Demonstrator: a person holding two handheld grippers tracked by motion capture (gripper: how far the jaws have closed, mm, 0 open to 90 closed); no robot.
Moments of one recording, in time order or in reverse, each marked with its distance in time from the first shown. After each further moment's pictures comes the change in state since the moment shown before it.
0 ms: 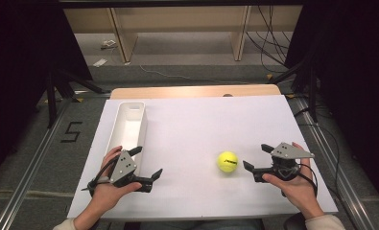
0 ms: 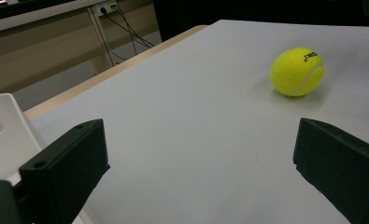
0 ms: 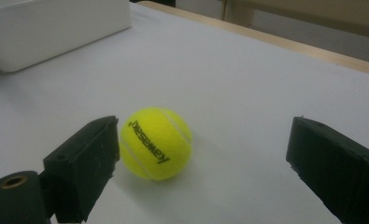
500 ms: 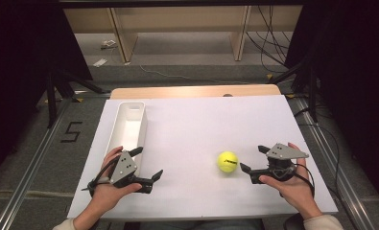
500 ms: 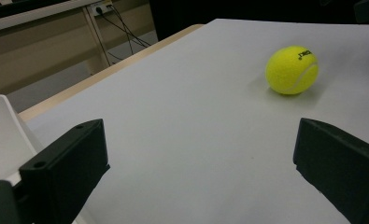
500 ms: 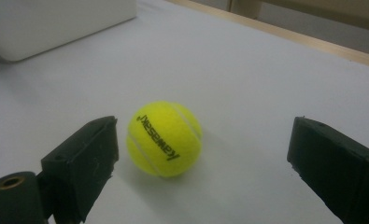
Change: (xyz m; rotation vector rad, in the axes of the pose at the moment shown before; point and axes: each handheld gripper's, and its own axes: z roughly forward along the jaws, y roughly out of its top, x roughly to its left) left arm -0.001 0.000 0.000 0.004 -0.014 0.011; right arm 0.006 0.001 0.007 0.035 0.016 -0.016
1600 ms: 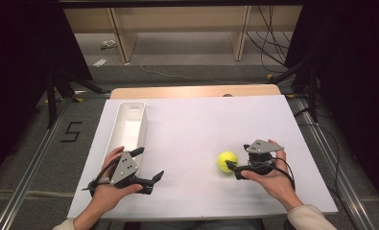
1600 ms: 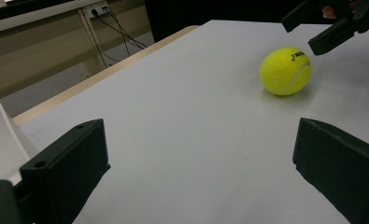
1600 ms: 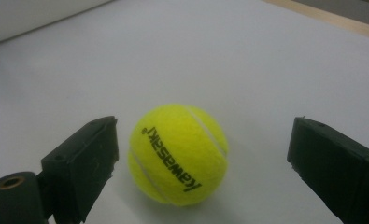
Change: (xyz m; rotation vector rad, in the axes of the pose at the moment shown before) left arm -0.003 0.002 0.000 -0.005 -0.017 0.008; right arm 0.011 0.006 0.047 0.095 0.014 -0.019
